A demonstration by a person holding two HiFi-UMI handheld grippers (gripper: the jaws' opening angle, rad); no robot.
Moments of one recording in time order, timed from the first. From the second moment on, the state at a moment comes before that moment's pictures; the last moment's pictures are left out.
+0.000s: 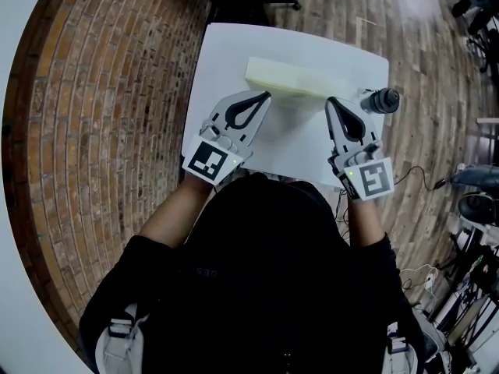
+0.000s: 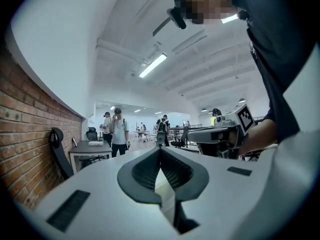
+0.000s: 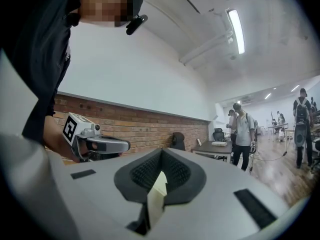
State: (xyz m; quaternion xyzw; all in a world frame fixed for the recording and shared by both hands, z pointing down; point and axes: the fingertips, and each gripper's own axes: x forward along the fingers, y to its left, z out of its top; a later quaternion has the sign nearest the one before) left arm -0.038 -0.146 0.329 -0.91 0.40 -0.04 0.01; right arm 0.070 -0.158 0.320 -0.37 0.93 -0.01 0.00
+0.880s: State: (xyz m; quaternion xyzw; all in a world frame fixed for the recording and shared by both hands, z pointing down) left arm -0.028 -0.149 0.309 -0.92 0.39 -0.02 0.02; right arm 0.061 -0.150 0.306 -0.36 0.93 0.00 0.00
